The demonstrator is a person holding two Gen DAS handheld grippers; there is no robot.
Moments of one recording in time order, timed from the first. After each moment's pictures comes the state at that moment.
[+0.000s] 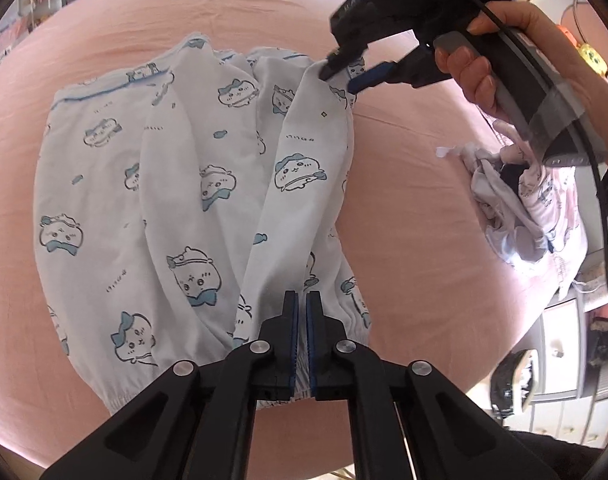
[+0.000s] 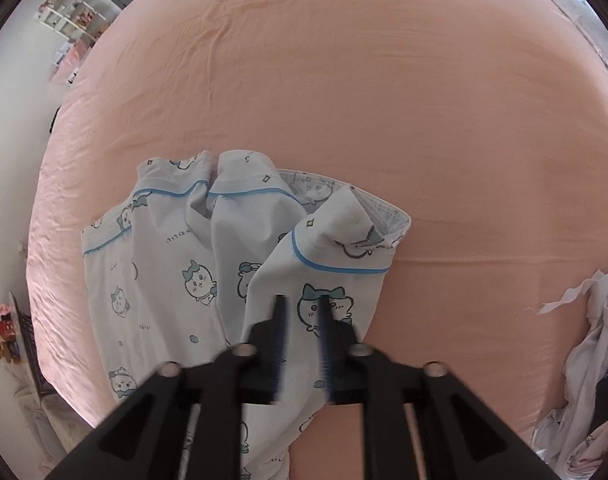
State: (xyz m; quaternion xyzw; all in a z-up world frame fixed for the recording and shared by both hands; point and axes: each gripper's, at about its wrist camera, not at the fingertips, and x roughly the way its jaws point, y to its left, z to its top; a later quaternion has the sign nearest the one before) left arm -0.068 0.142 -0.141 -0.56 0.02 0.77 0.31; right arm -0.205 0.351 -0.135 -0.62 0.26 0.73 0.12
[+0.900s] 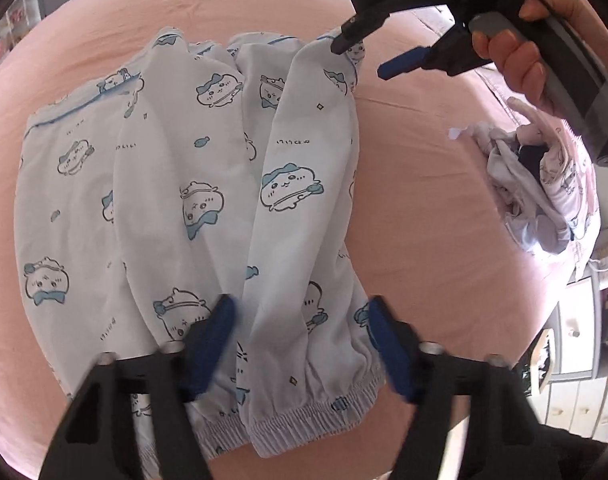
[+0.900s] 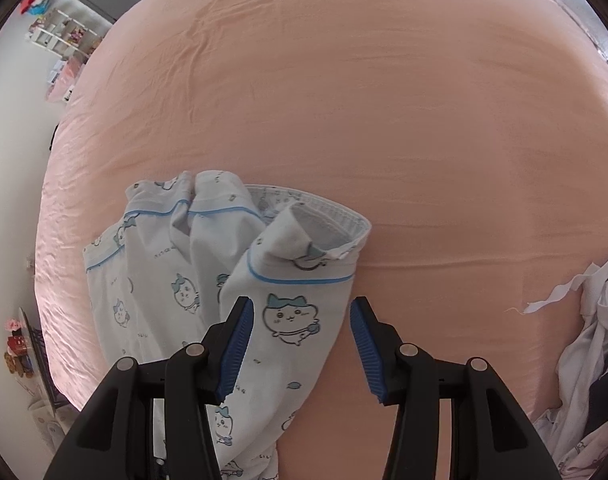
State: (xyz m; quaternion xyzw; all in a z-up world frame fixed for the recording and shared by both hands) left arm -0.084 0.169 -0.146 -0.57 0.08 0.75 0.32; right arm -0.180 0.389 -0.128 -0.61 0.30 0.72 0.13
